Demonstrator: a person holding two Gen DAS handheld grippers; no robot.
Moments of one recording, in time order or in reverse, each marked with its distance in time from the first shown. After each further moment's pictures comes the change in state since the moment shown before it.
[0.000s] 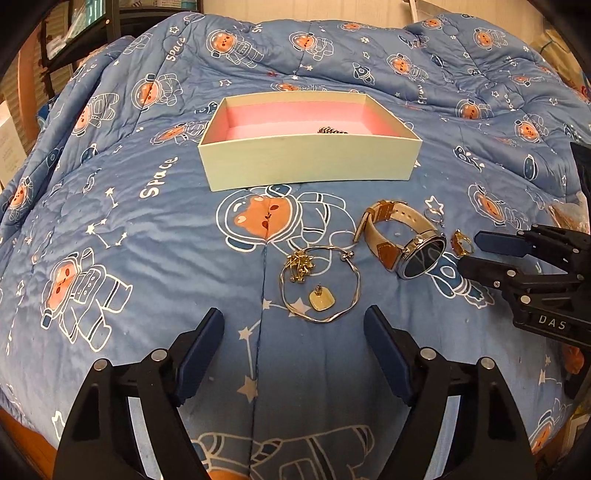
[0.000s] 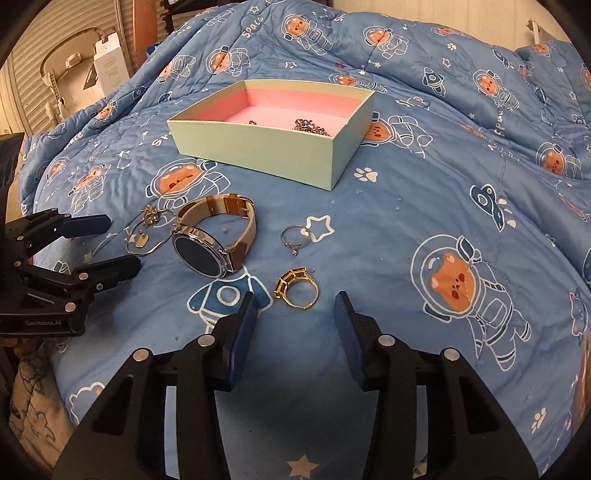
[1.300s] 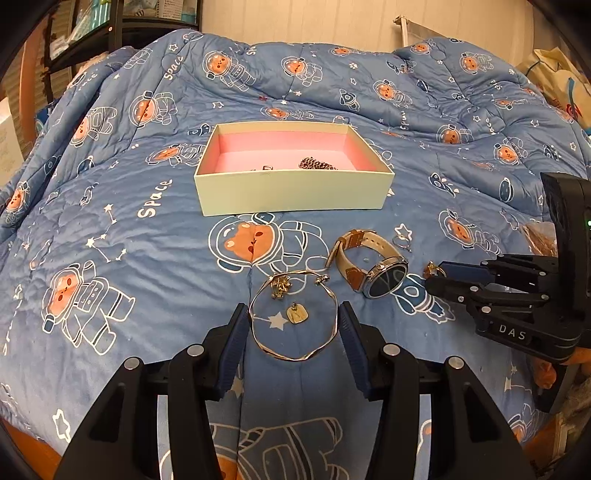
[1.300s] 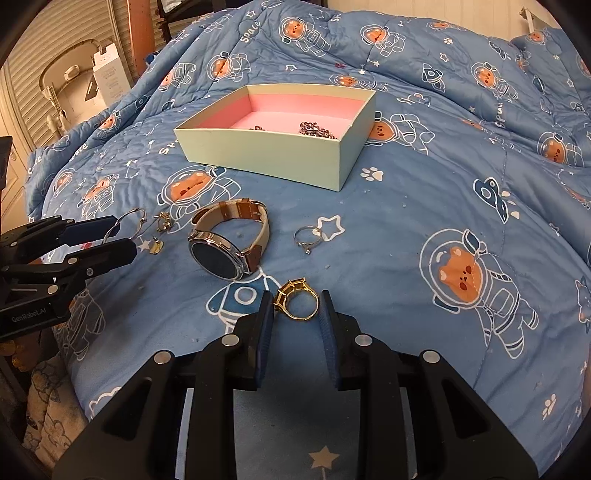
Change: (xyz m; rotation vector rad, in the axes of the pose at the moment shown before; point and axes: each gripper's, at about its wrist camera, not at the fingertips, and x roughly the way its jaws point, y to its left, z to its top) left arm -0.030 -0.001 0.003 -0.033 -0.082 -0.075; right arm -0.009 0.004 0.001 0.040 -0.009 0.035
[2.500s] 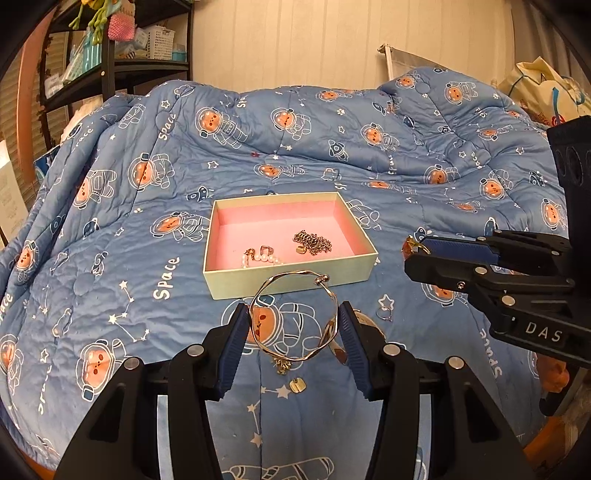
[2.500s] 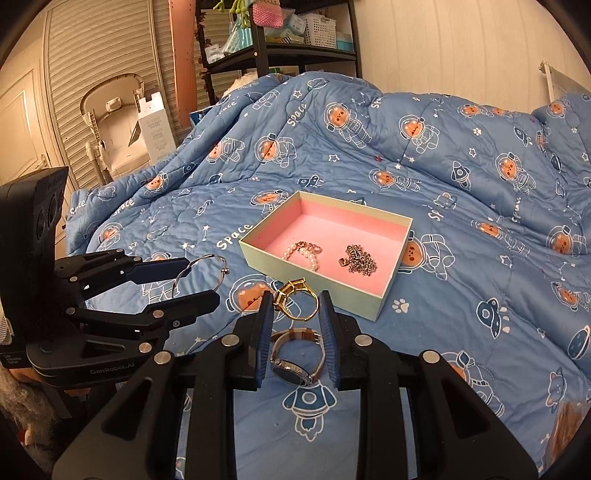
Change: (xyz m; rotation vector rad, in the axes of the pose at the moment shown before) left arm -0.040 -0.004 0.057 0.051 -0.123 -0.007; right arm -0.071 0.035 0.076 -0.082 -0.213 0.096
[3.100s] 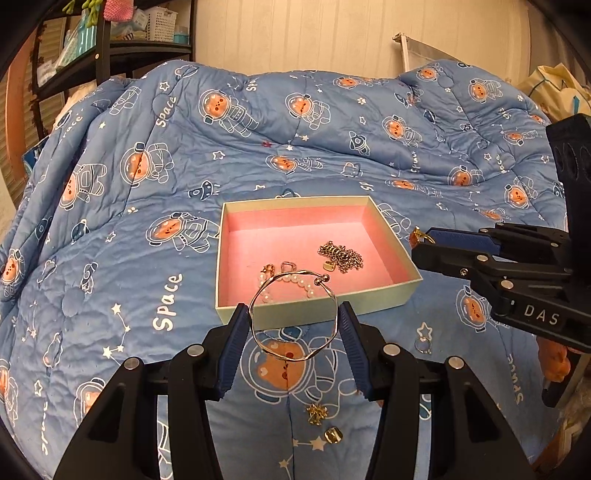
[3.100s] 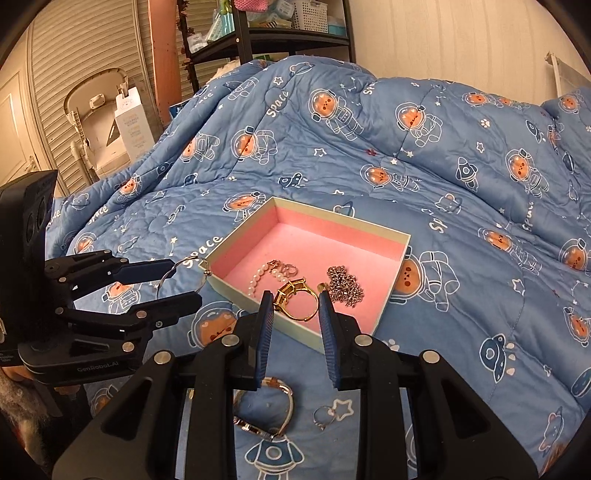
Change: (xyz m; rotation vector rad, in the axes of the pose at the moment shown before) left arm 0.056 0.035 0.036 -0.027 0.063 0.002; right arm 0.063 -0.034 0.041 0.020 0.059 -0.017
